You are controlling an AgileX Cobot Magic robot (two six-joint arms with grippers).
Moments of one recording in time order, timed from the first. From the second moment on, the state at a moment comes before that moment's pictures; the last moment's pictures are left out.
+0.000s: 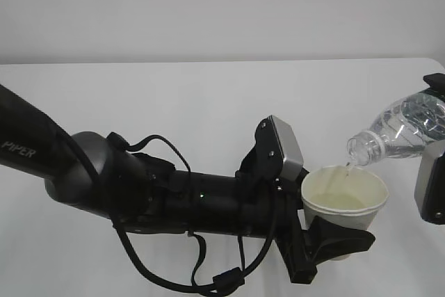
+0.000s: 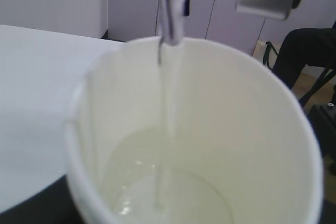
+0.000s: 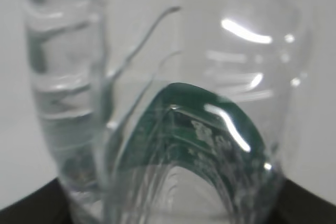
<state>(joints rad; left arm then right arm) -0.85 2.16 -1.03 0.88 -1.01 -0.55 0.16 1.23 -0.25 0.00 -0.73 -1.67</state>
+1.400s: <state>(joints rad) -0.85 2.16 -1.03 0.88 -1.01 -0.55 0.16 1.23 -0.25 0.00 -0.74 -1.68</state>
